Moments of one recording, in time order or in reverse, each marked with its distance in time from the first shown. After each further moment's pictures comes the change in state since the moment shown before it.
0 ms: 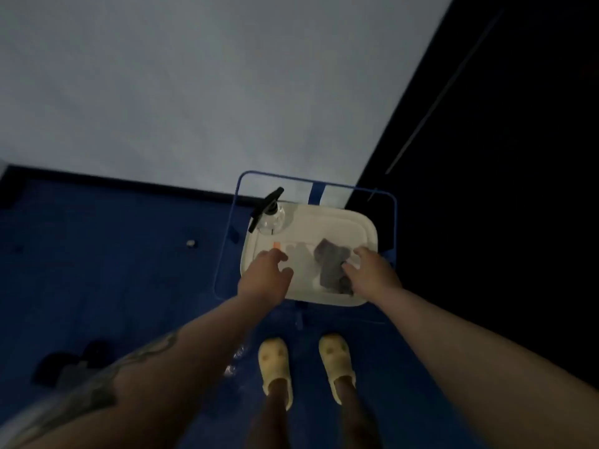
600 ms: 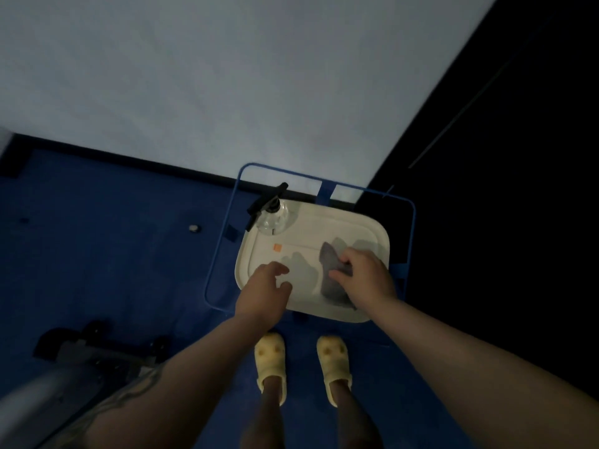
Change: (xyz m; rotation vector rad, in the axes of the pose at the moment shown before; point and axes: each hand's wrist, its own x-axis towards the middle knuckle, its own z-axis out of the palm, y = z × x) left_hand 0.018 -0.012 0.021 -0.103 0.029 -0.095; right_hand 0.037 -0.010 0.010 -0.055 0.068 -0.270
